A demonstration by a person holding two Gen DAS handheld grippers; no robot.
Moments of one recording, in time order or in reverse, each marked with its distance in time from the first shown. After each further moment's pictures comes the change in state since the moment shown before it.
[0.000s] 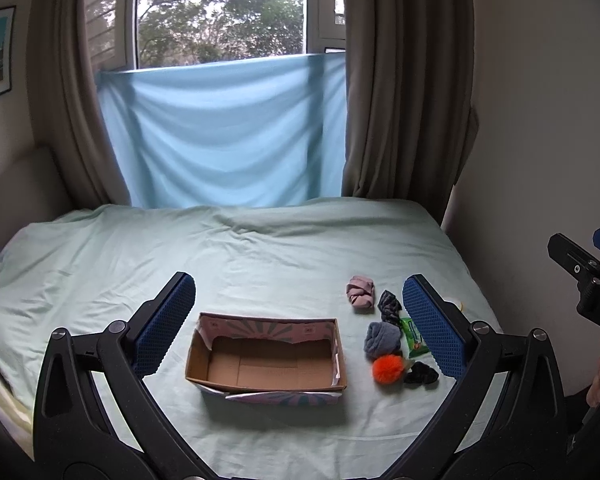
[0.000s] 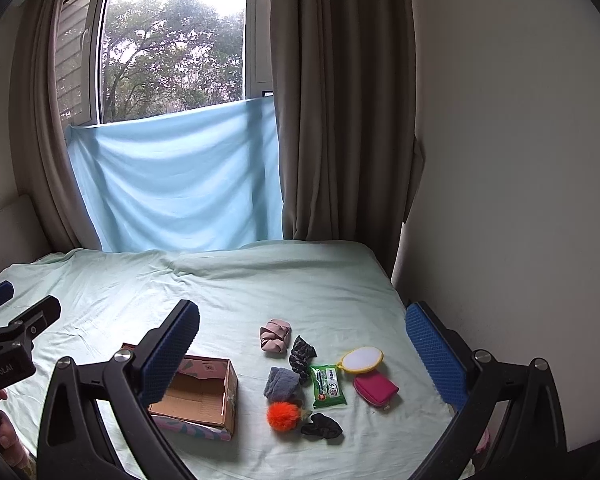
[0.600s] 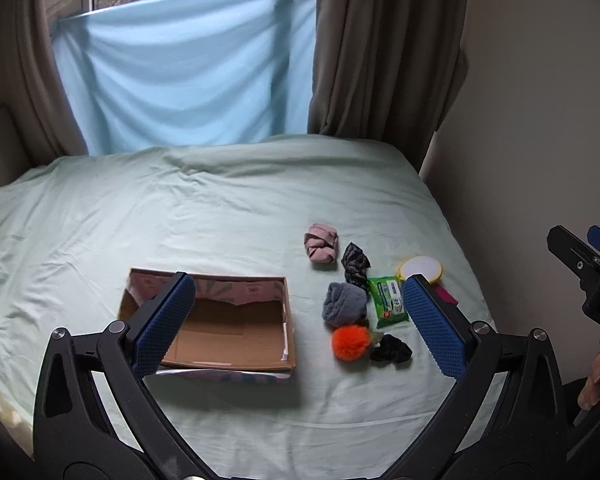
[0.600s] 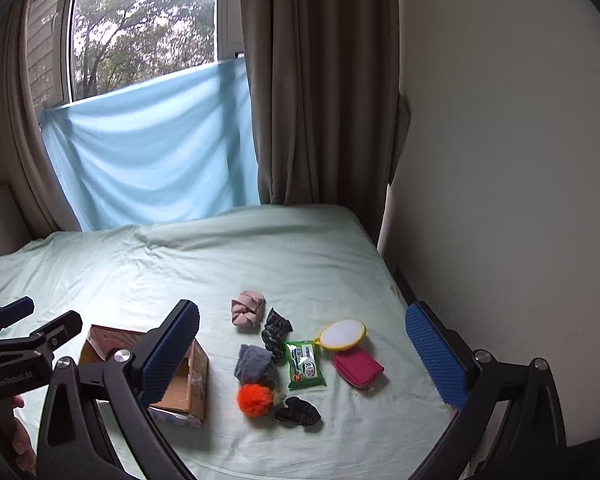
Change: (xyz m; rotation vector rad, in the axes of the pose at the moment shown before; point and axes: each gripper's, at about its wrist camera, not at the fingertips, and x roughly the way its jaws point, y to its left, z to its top) left arm 0.122 -0.067 -0.040 -0.025 0.220 -0.102; right arm 0.072 -0.052 -0.031 0.018 0.130 -0.028
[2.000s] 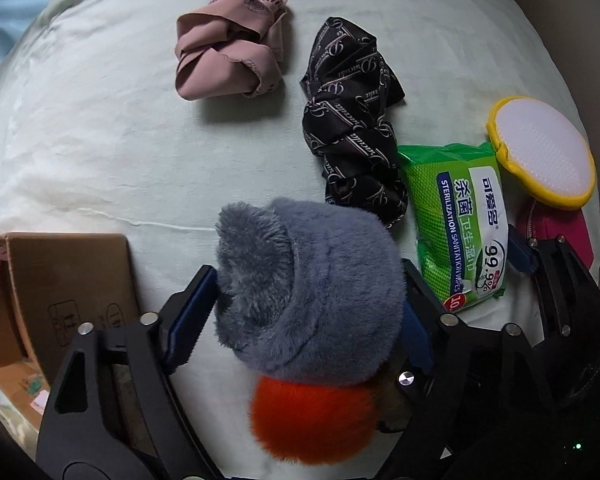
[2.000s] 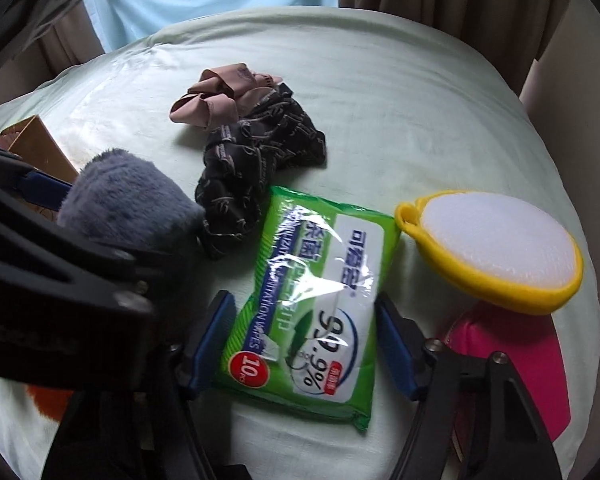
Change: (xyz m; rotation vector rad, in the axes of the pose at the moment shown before) left arm 0.414 -0.101 -0.103 0.091 0.676 0.052; right arm 0.390 -0.010 -0.205 -0.296 0.385 0.258
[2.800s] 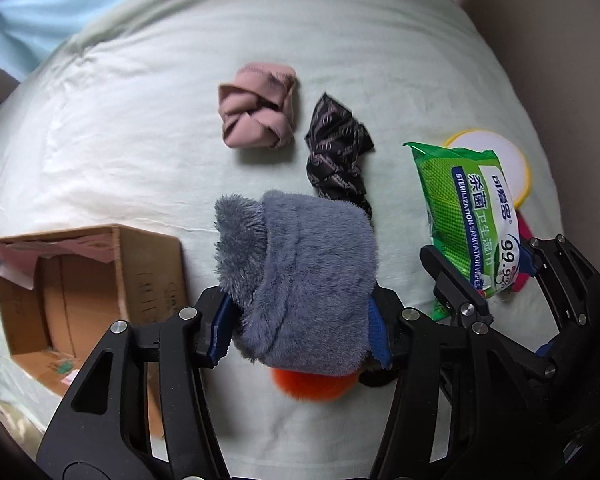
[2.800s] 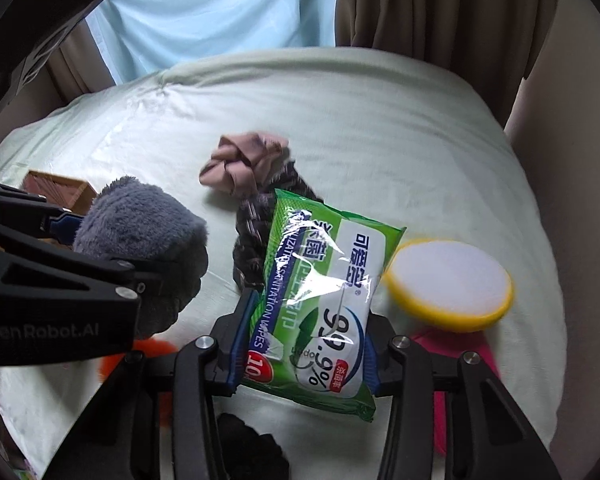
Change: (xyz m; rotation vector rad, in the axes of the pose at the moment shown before) left arm -0.093 -0.002 -0.023 -0.010 -0.138 0.011; right arm -0.077 -0.002 0.024 0.039 -0.093 0.012
